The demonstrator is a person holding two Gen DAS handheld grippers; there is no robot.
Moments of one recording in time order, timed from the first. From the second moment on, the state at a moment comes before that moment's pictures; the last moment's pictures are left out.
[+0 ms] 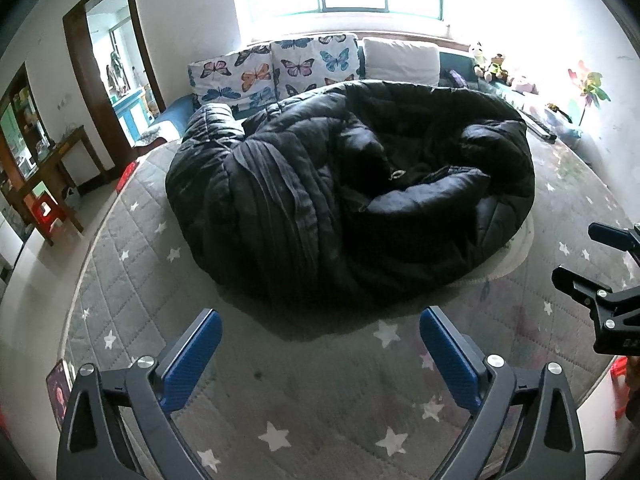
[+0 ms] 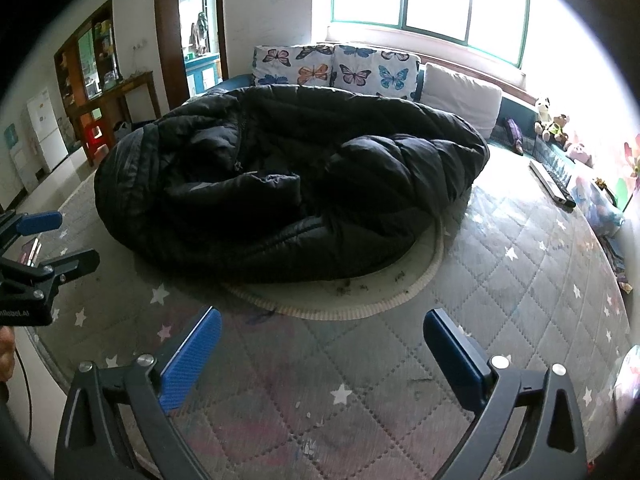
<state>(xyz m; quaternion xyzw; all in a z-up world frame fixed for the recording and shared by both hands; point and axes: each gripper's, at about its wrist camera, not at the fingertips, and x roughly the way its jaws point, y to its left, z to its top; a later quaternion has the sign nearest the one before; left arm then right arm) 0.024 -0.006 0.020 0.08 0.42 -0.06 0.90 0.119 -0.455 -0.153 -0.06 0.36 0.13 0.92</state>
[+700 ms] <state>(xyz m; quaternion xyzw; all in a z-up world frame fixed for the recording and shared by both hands) 0.094 -0.005 0.044 0.10 0.40 -0.11 0.90 0.170 -0.446 -0.122 -0.09 0.34 0.18 0.92</state>
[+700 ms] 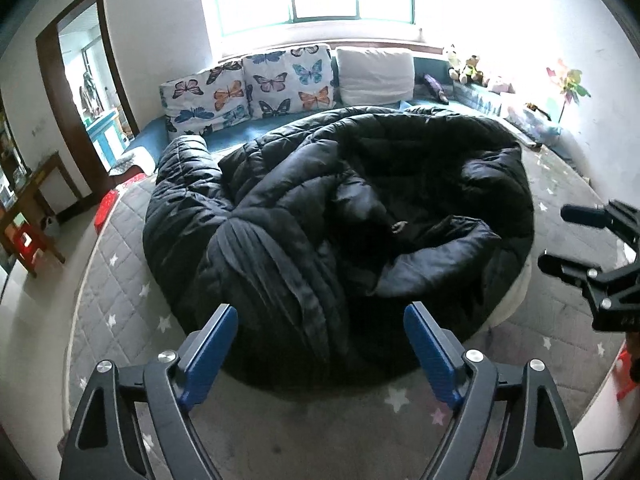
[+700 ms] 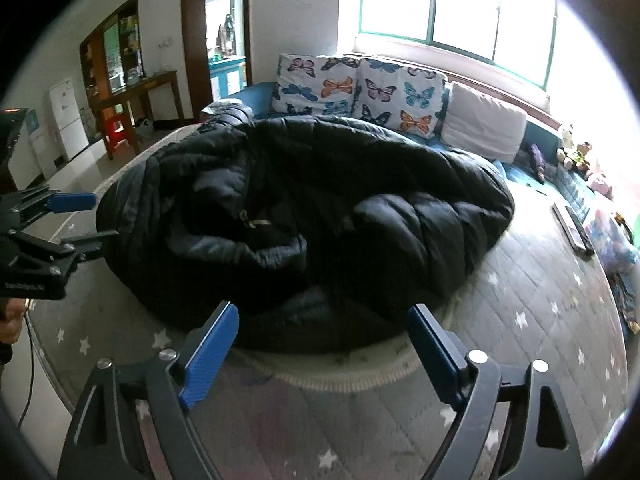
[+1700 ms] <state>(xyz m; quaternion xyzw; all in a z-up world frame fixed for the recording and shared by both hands) 0.118 0.051 0.029 0.06 0.44 -0.20 0.87 0.160 -0.428 -0.120 -0.09 0.39 0.25 0.88</state>
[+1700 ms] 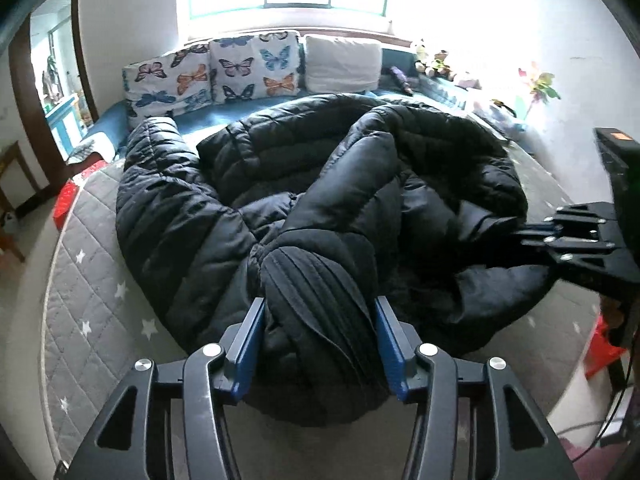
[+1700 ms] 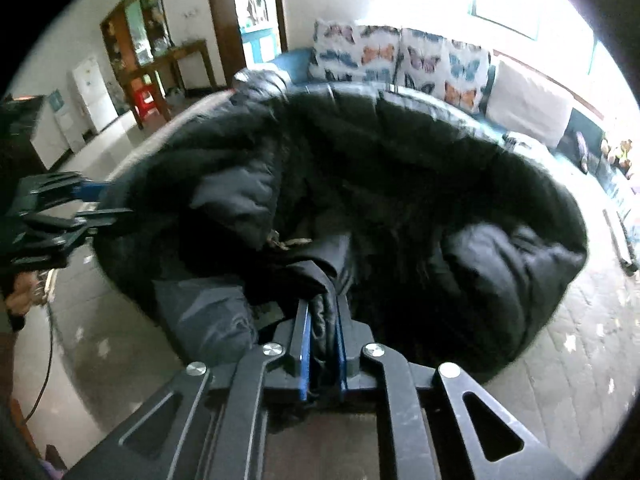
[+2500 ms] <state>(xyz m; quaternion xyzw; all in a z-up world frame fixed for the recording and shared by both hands) 0.111 0.024 0.051 0.04 0.46 -0.25 0.85 0.120 -0.413 -0.152 -0.20 0.42 0.21 0.86</state>
